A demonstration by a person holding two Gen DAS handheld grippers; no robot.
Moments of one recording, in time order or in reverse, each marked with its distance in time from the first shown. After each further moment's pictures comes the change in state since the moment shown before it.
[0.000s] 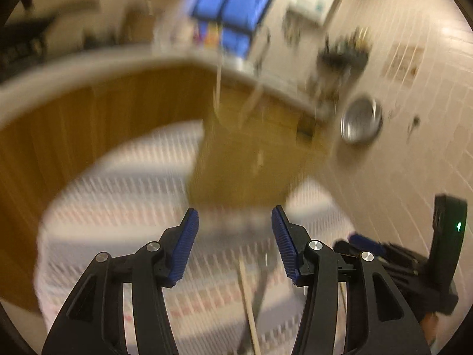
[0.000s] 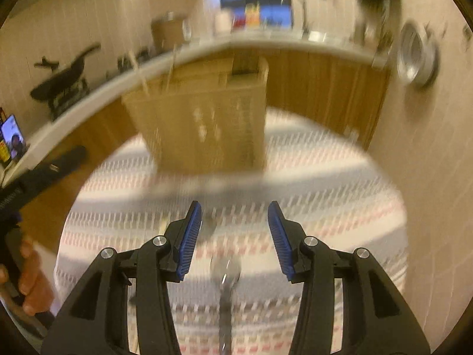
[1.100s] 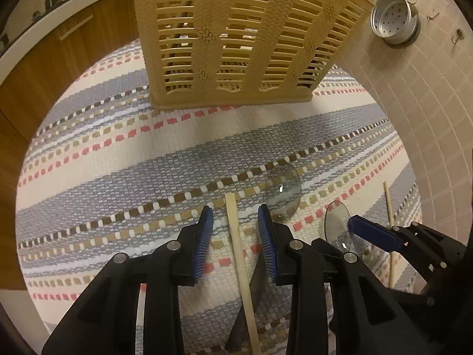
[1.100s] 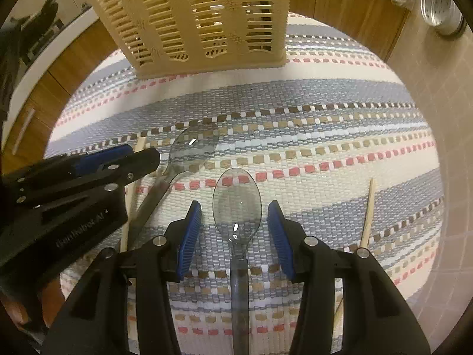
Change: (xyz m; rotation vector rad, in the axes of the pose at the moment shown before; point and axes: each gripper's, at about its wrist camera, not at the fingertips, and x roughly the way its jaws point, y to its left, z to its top) left arm 0.115 -0.038 -0.032 0.130 0.406 0.201; right arm 0.078 0.028 -0.015 -0.015 0.300 -0.100
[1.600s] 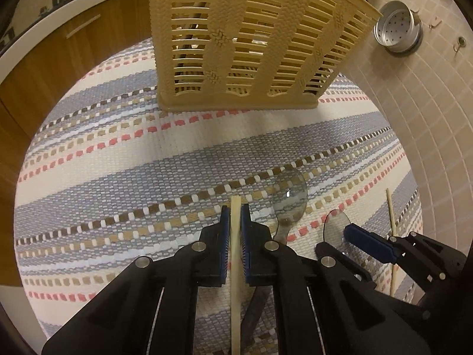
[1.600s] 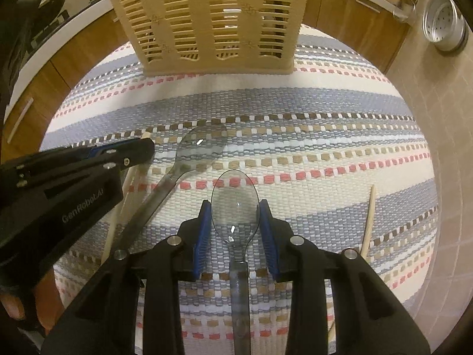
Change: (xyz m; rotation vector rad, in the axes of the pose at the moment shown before) left arm -0.006 0.016 -0.004 -0.028 -0.036 -0.010; right arm 0.002 0.016 -0.002 -0.031 -0.040 0.010
